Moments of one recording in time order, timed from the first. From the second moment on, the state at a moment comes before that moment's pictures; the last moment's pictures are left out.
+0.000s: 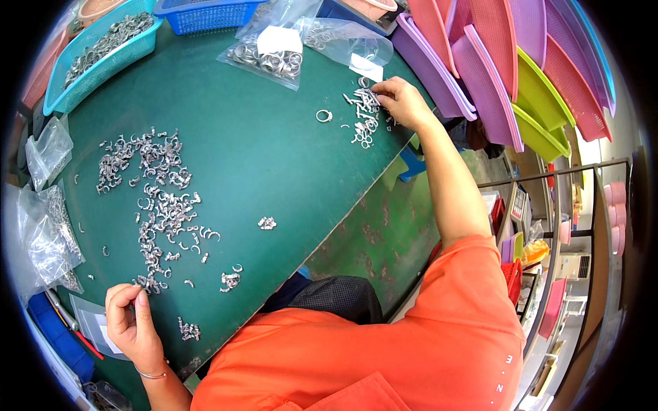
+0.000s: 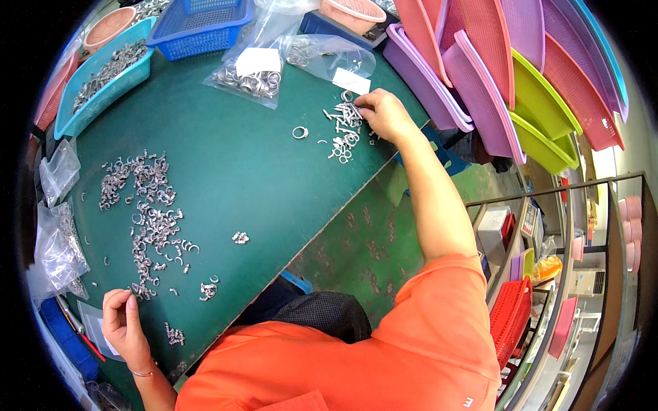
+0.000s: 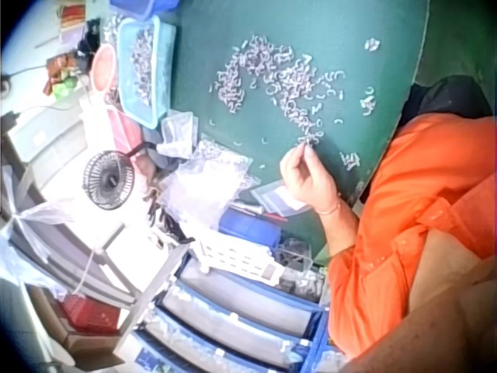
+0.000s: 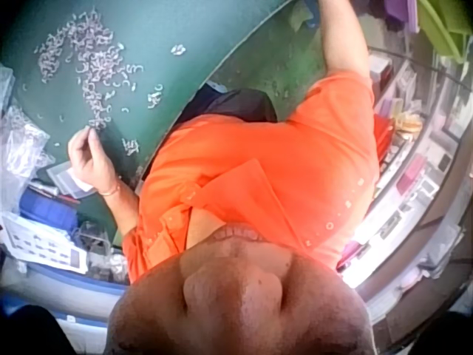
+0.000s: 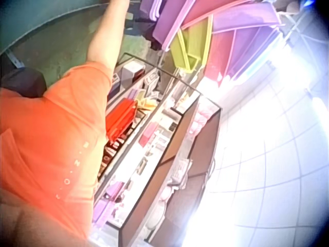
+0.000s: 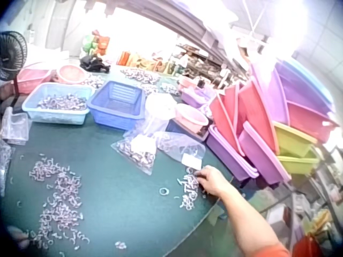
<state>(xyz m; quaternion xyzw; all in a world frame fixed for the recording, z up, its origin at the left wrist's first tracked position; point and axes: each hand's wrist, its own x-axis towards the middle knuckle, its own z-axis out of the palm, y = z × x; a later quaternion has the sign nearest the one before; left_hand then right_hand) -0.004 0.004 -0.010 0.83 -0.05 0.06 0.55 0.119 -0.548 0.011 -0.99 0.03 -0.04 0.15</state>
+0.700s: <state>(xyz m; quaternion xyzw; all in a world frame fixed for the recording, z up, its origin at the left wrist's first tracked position) -0.005 0.005 -0.008 0.83 -0.06 0.07 0.55 0.118 -0.543 0.017 -0.95 0.14 -0.09 0.27</state>
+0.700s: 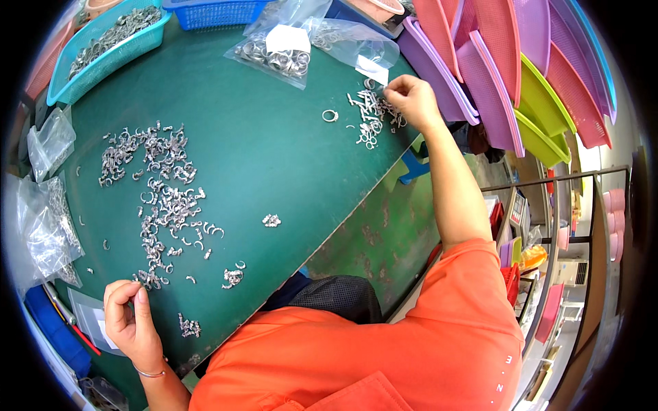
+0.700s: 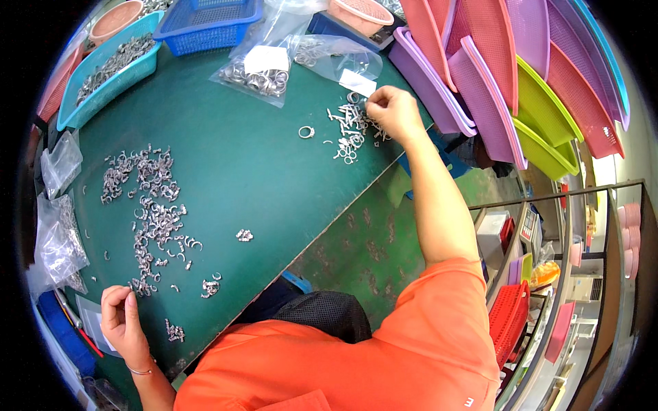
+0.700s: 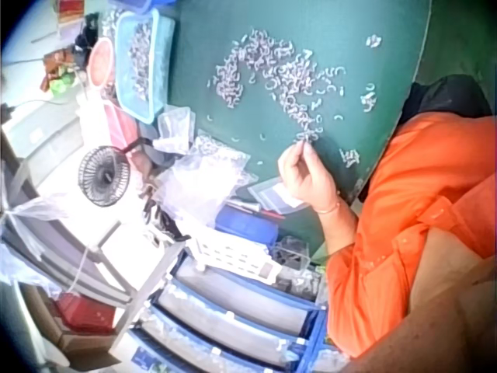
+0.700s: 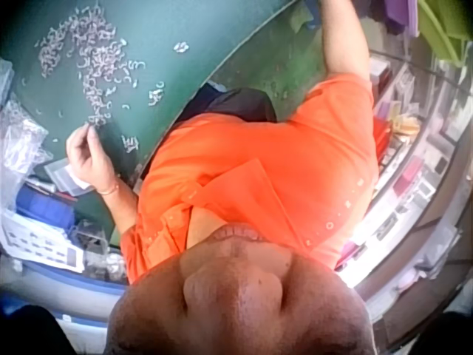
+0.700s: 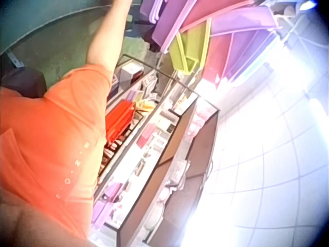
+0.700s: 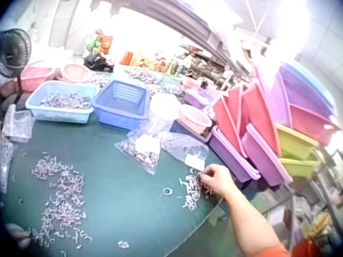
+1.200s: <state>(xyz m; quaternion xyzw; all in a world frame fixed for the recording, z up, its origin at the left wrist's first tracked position) -0.006 0.005 -0.008 0.83 -0.05 0.07 0.55 0.121 -0.528 0.020 -0.97 0.16 0.01 0.16</state>
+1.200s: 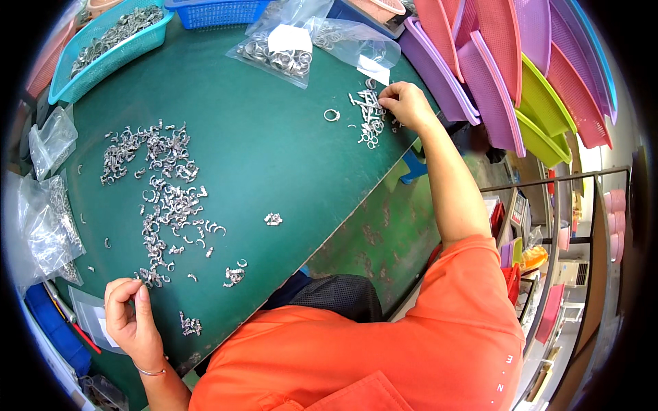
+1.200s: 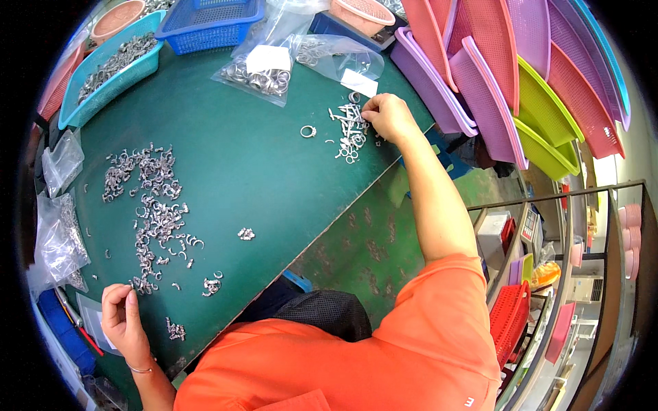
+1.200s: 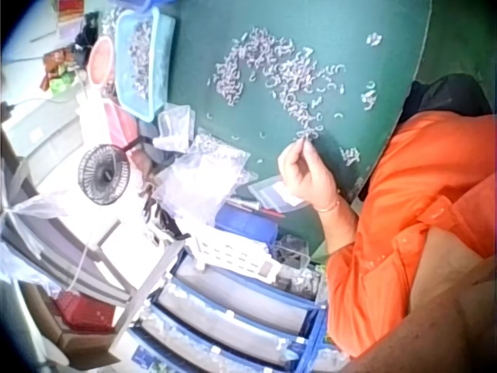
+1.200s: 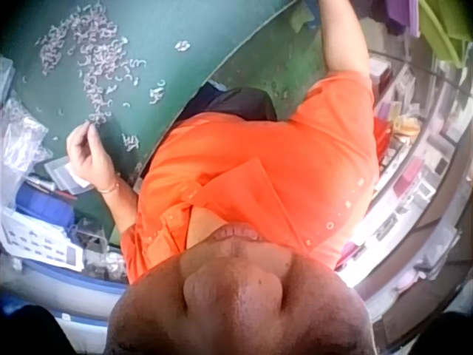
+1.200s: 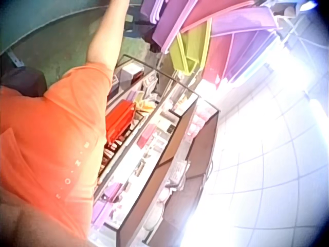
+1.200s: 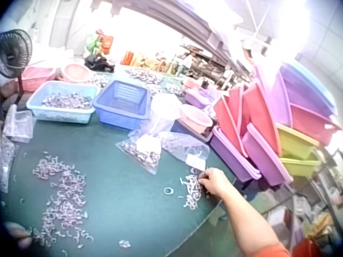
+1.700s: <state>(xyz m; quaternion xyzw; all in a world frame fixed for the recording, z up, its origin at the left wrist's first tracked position) -0.005 0.003 -0.008 0.83 -0.05 0.07 0.55 0.140 -0.525 0.015 -0.98 0.17 -0.01 0.14</state>
